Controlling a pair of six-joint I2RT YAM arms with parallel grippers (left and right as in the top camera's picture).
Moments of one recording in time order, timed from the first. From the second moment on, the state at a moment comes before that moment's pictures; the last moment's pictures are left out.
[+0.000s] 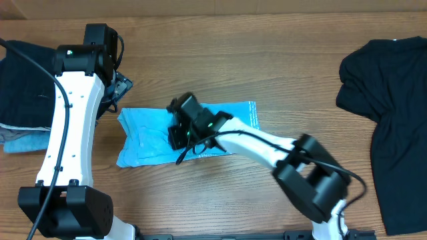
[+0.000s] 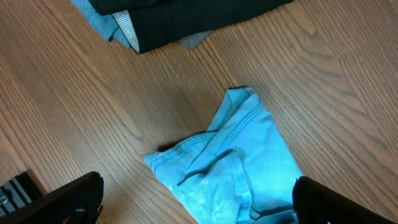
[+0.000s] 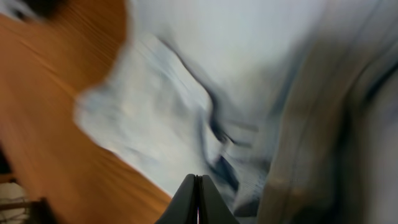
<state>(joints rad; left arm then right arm) -0.01 1.72 1.71 -1.43 -0.33 -0.98 0.83 2.02 1.37 -0.30 -0.36 0.54</state>
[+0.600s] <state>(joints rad) -0.01 1.72 1.71 -1.43 -0.33 -0.98 0.65 1.99 1.43 -0.32 -0.31 0.52</state>
